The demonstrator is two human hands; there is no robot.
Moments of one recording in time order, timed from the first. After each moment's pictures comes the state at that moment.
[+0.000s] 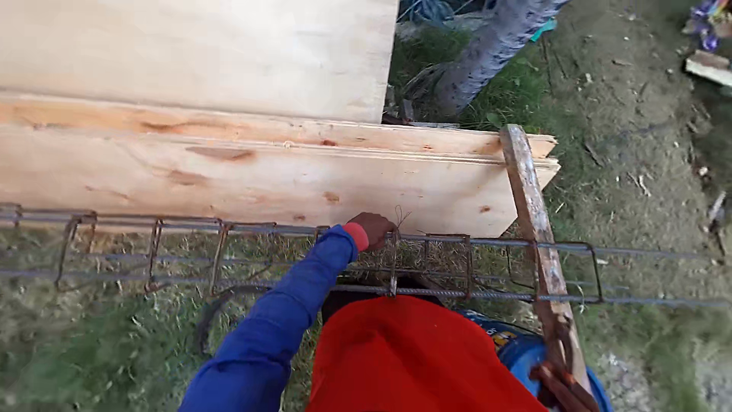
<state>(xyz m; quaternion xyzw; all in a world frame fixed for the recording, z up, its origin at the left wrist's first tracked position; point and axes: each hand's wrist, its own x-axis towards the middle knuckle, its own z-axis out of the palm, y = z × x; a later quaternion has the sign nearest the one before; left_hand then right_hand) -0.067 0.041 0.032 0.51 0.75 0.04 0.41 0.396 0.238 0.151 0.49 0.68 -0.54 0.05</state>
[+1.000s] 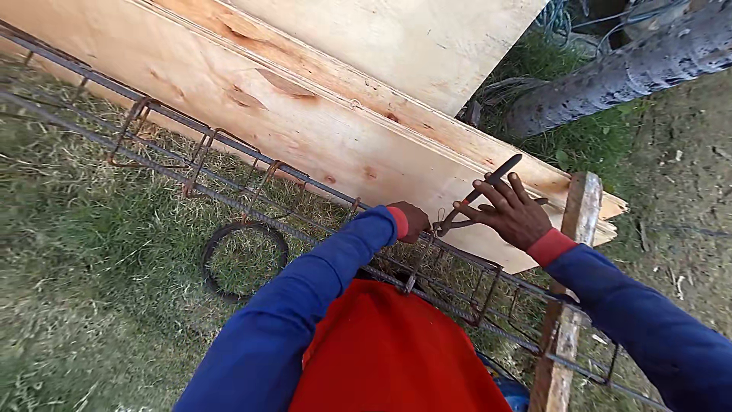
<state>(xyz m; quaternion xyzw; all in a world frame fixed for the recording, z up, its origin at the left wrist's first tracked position) -0.072 0.038 0.040 0.48 0.75 0.07 0.45 -0.020 0.312 0.091 -0.42 0.90 0.11 -0.02</state>
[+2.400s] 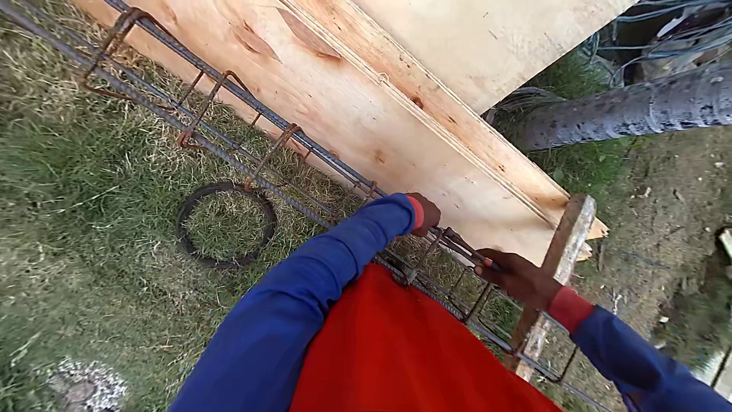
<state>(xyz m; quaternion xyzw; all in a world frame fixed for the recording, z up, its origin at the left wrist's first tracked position) -0.074 0.034 0.030 0.49 0.75 0.12 0.44 0.037 0.286 0.122 0.05 0.82 -0.18 0.54</state>
